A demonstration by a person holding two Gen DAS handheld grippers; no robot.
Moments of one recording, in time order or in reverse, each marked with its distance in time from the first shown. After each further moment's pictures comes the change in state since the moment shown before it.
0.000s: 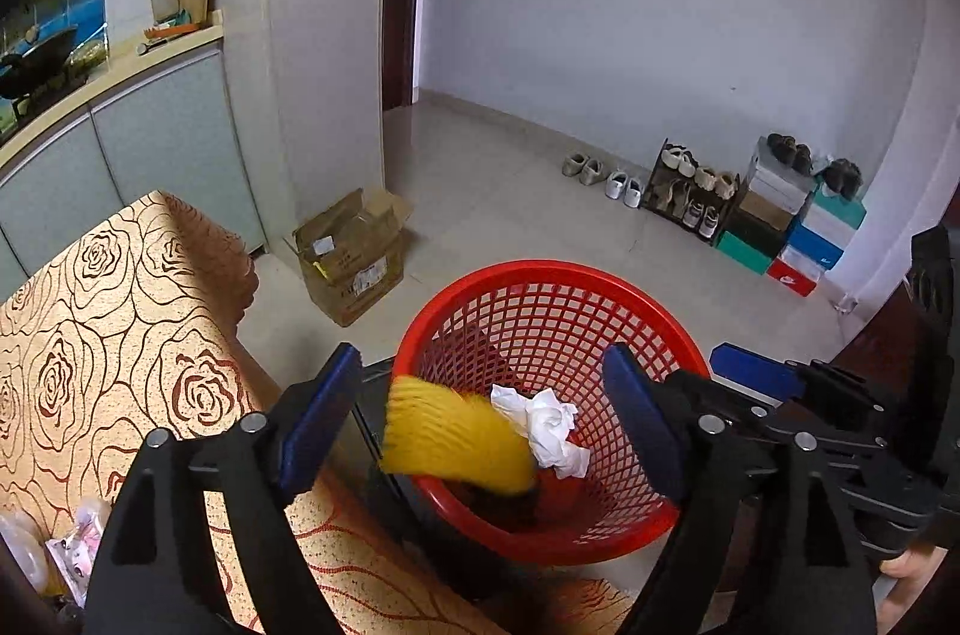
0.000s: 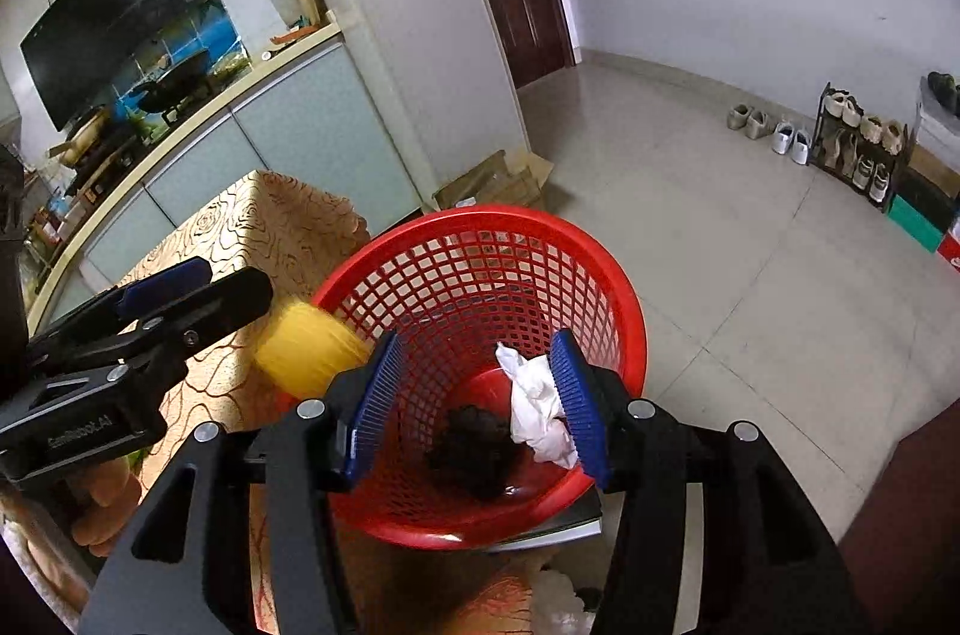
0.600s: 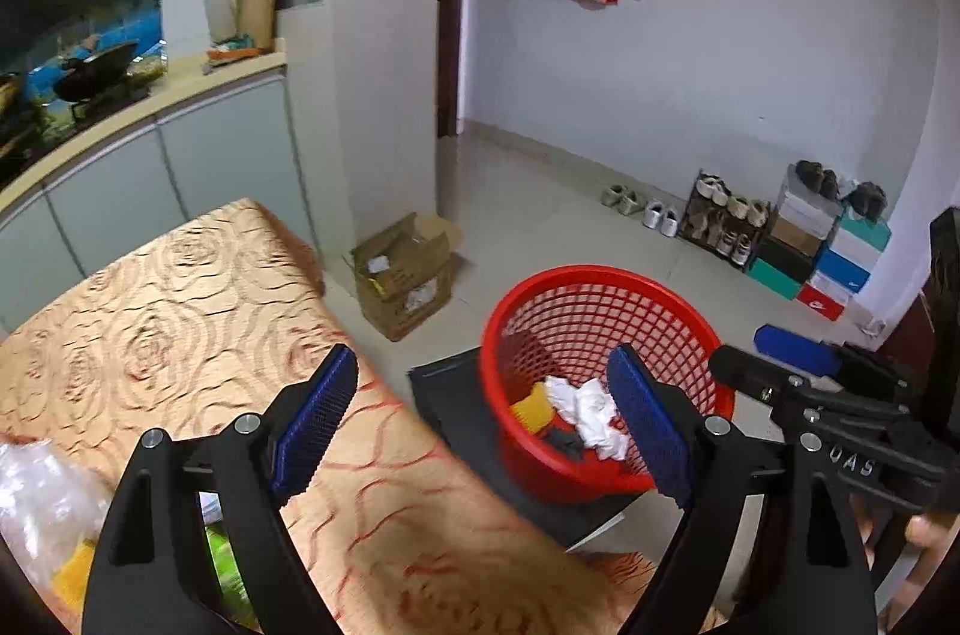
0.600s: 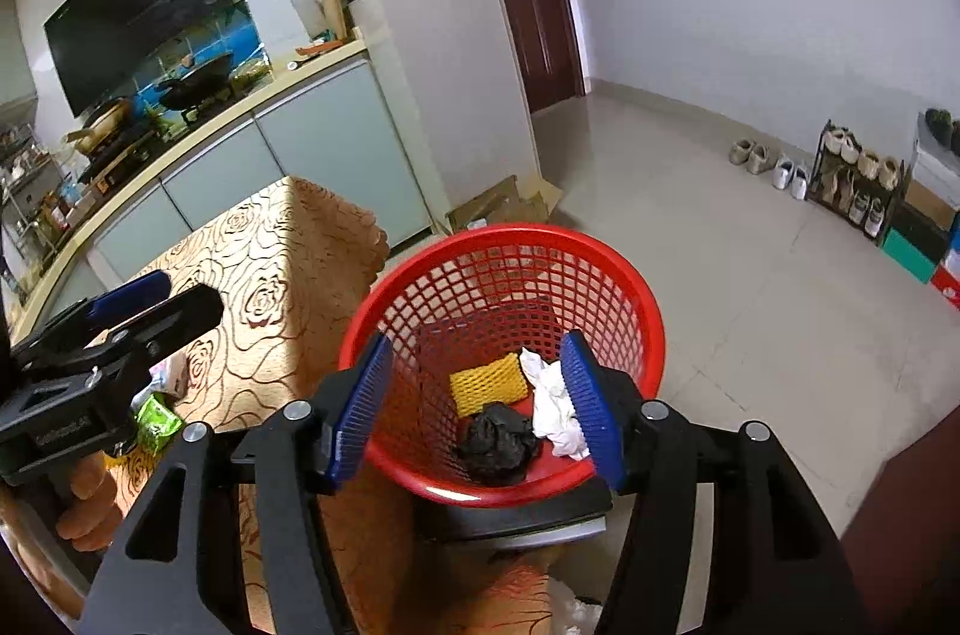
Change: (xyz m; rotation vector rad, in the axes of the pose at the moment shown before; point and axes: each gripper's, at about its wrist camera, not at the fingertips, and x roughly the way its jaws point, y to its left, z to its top) left arm -0.075 0.026 -0.028 -0.028 -0.086 0.116; right arm -0.037 0.038 -0.011 -0.080 -0.066 -0.006
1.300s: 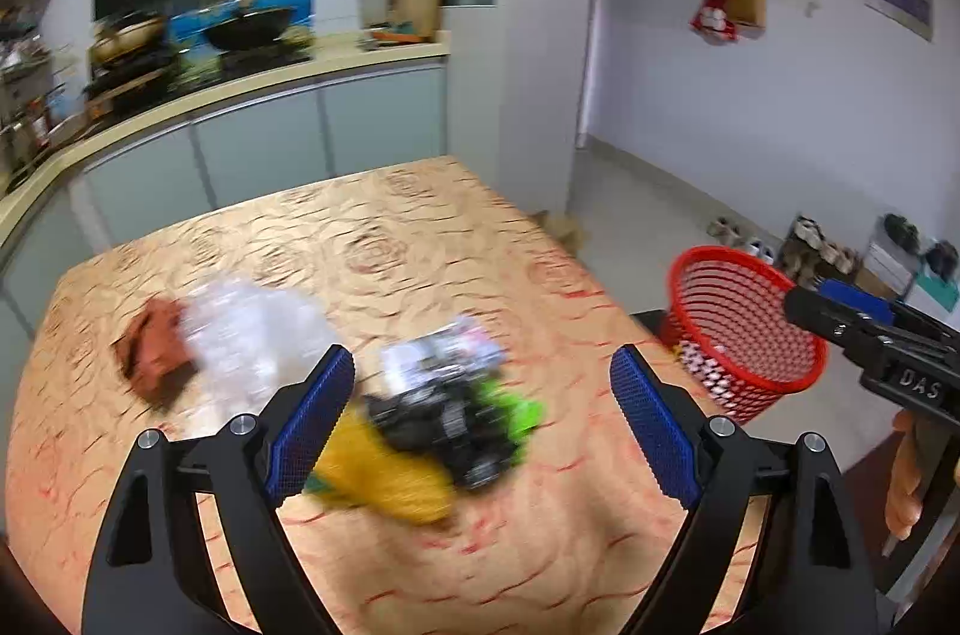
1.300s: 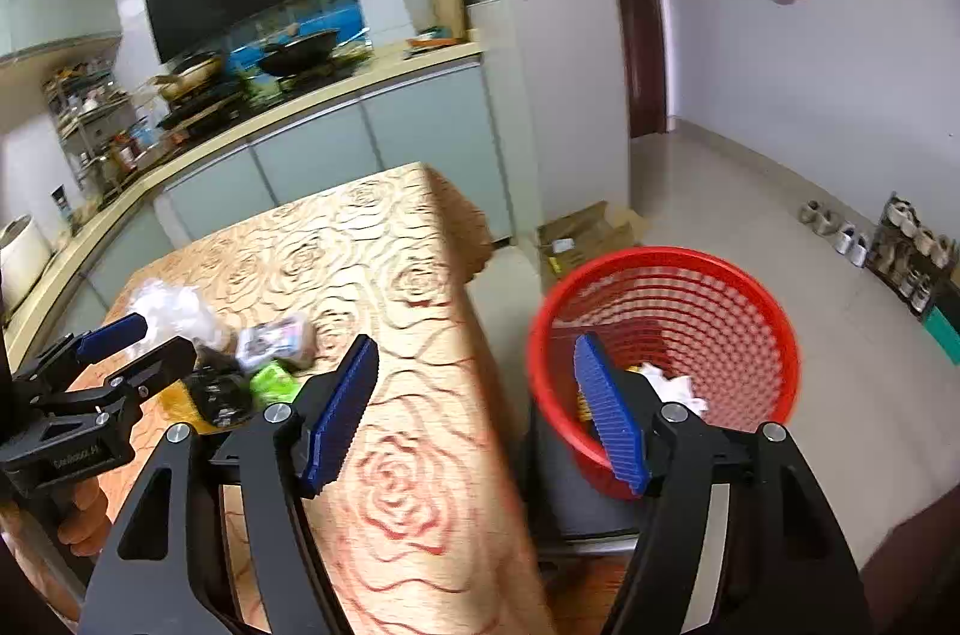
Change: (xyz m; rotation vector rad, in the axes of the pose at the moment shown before) left arm -0.102 0.104 -0.071 -0.169 -0.025 0.245; right arm -0.020 0.103 -0.015 -0.160 -0.023 0.153
